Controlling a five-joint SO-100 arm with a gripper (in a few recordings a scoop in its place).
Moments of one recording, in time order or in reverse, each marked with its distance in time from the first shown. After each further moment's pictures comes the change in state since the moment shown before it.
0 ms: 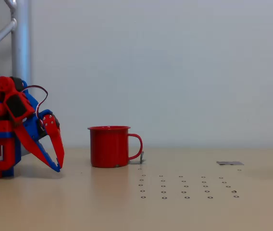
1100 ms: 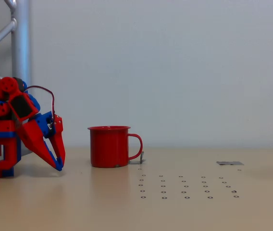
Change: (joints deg) arm -8.1 0.0 2.5 1.0 -29.7
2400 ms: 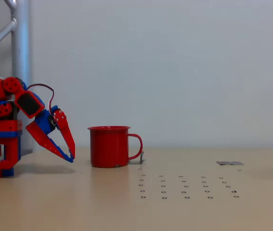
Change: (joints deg) arm -6.2 0.0 -1.3 -8.1 34.2
